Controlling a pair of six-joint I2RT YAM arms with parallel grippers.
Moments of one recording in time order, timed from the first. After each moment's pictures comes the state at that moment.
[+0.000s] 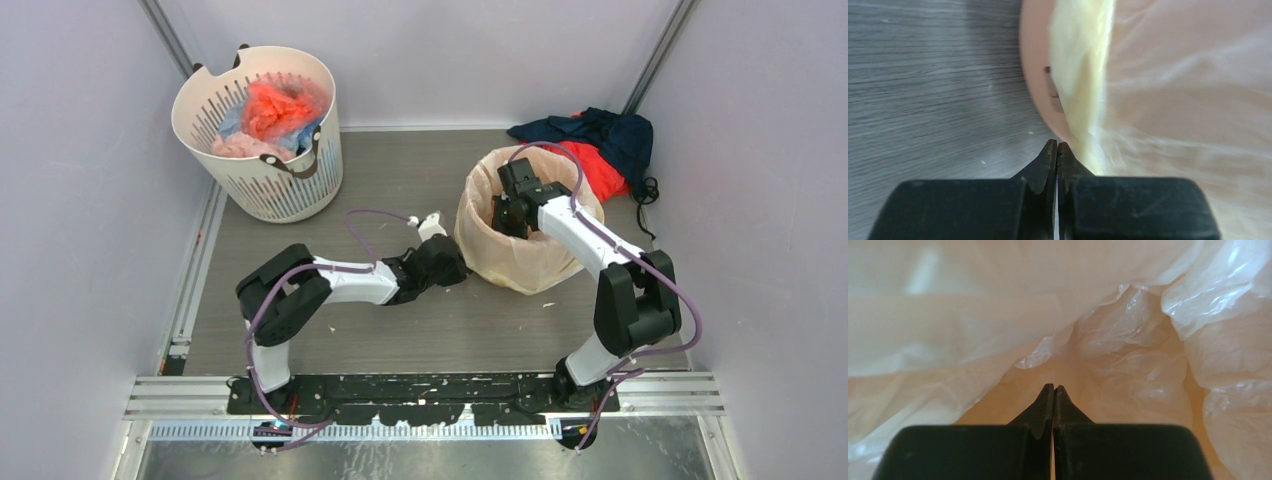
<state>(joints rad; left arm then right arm) -0.99 1.85 1.03 0.27 -0.23 -1.06 0.34 1.57 1.19 -0.71 -0.02 0.45</state>
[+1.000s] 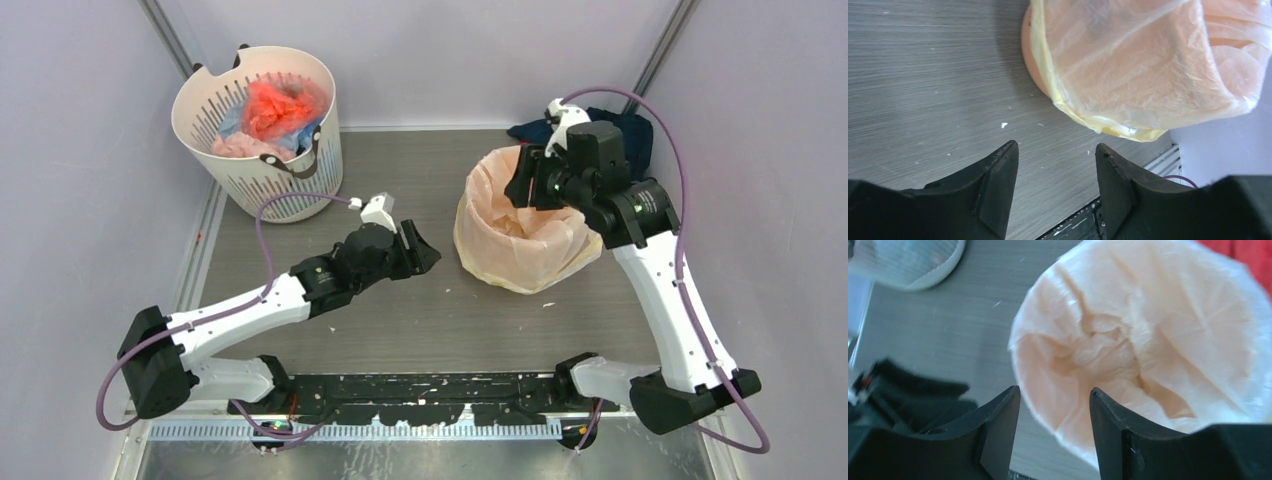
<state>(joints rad) -0.95 1.23 0.90 -0.12 -0.23 -0.92 0.34 1.21 1.60 -0.97 -0.01 0.28</state>
